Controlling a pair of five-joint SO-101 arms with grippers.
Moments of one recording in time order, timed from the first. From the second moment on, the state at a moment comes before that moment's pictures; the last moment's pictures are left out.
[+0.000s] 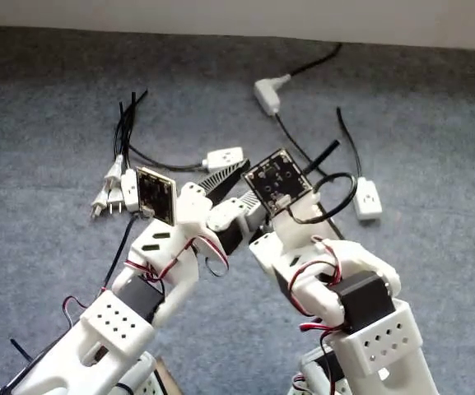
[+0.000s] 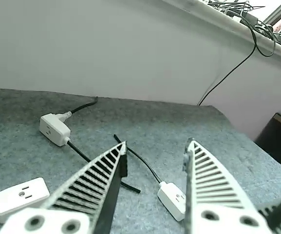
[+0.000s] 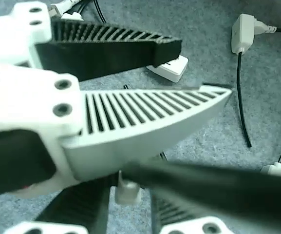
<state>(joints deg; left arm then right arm) 32.6 -58.0 76.3 -7.5 23.3 -31.9 -59.3 41.0 71.3 14.4</state>
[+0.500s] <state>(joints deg) 6.5 -58.5 87.1 -7.5 23.3 -14.2 -59.1 43.3 68.4 6.5</state>
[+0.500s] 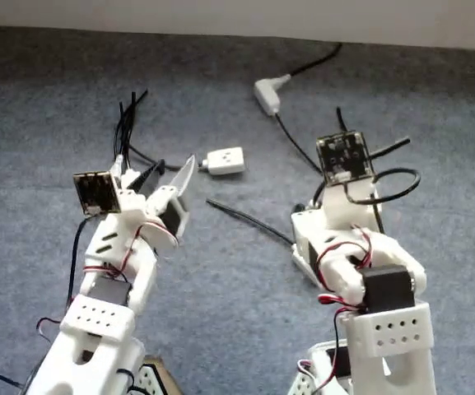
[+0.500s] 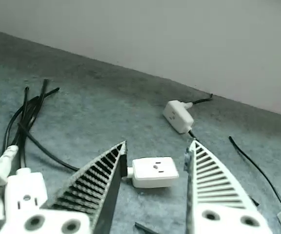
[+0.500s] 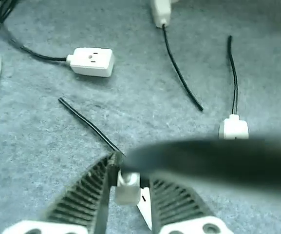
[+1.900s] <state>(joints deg) 9.6 -58.5 92.1 -7.5 23.3 -2.4 -59.1 59.2 52.8 1.3</state>
